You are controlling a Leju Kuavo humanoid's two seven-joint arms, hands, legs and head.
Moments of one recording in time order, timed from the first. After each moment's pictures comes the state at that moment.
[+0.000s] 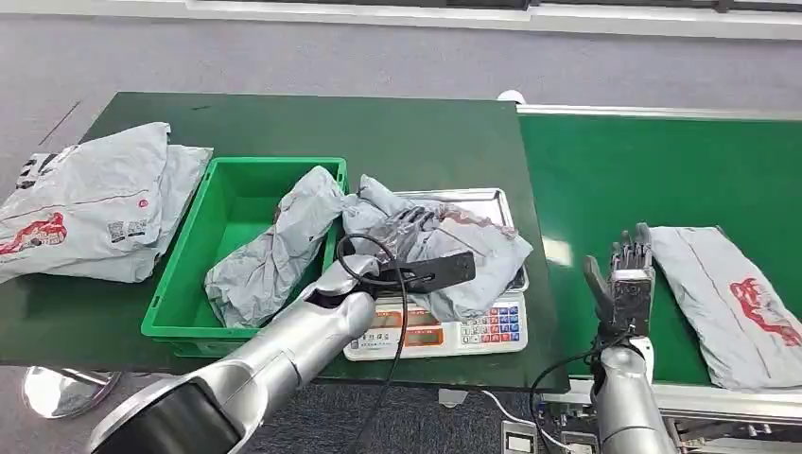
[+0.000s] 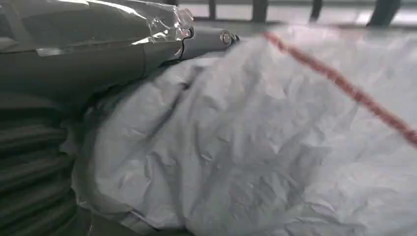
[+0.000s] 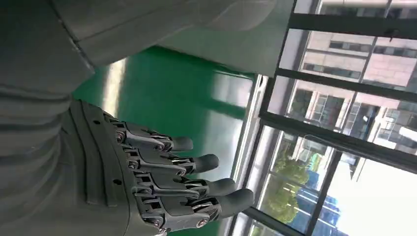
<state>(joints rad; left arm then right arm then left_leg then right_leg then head) -0.86 -0.36 -0.71 -0.31 -0.73 0.01 0.08 -0.37 0.07 -0.32 -0.87 0.30 -0.31 -0.70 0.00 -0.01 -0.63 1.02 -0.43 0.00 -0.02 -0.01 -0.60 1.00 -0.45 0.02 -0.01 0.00</state>
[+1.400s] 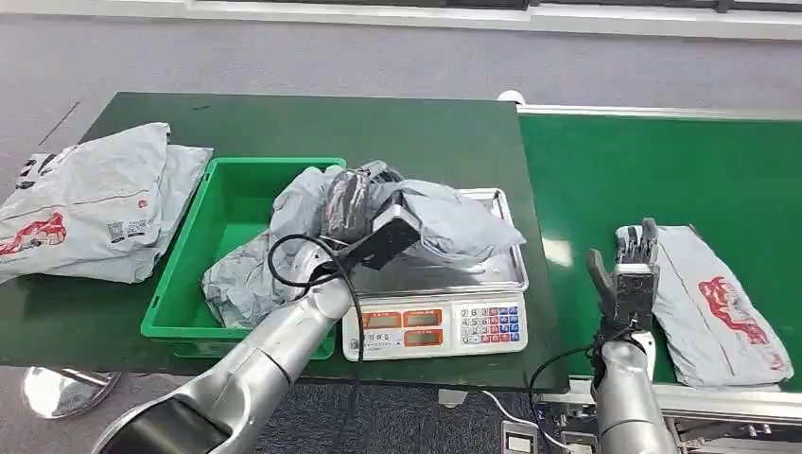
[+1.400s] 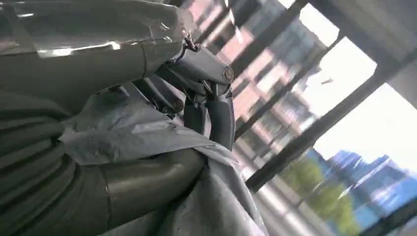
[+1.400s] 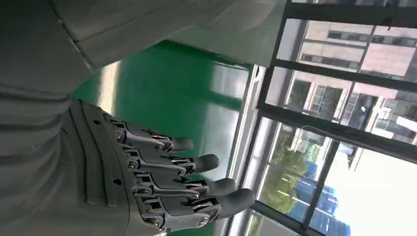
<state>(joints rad) -0.75 -0.35 -0.32 -0.49 -0.56 0.60 -0.65 -0.39 0.09 -0.37 -0.87 0.32 -0.32 -0.70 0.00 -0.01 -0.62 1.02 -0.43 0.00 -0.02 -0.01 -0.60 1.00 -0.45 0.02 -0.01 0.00</state>
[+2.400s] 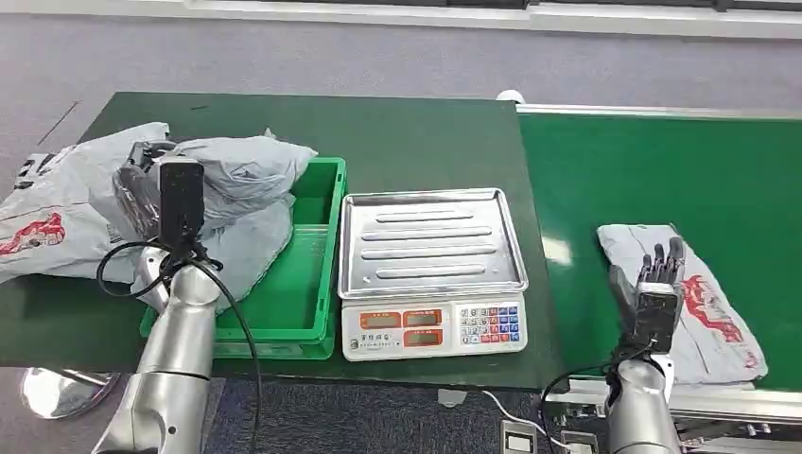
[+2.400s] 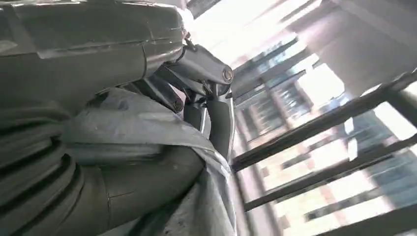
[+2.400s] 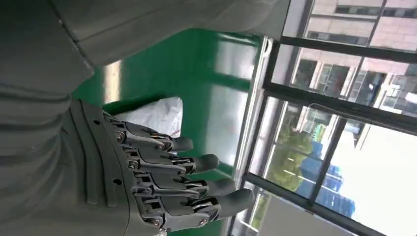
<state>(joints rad) -0.57 -0.19 0.15 -0.97 -0.73 0.62 -0.32 -0.31 0.09 -0.43 -0.97 0.33 -0.32 -0.70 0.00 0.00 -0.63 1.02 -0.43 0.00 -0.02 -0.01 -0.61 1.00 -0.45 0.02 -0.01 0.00</state>
